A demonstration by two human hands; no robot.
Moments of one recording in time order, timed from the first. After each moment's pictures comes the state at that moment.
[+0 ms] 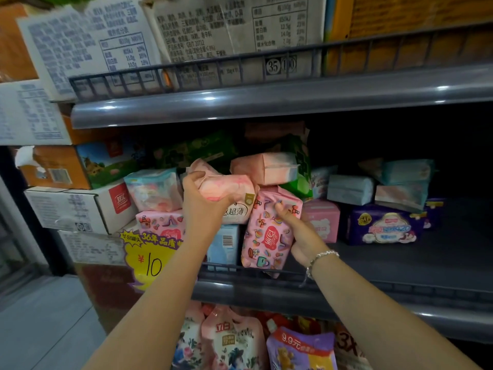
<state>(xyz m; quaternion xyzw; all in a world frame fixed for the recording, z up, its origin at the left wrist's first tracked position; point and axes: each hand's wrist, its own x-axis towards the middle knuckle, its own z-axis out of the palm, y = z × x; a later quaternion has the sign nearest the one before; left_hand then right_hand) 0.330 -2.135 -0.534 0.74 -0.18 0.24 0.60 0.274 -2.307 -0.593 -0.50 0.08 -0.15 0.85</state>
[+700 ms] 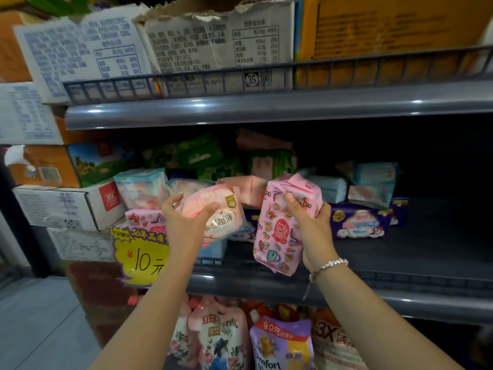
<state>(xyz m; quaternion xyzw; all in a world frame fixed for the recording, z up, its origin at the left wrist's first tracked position) 0.293 -2.124 -0.557 0.70 -0.09 0.19 0.68 0.195 -2.308 -0.559 -0.54 0.14 -0.32 0.76</state>
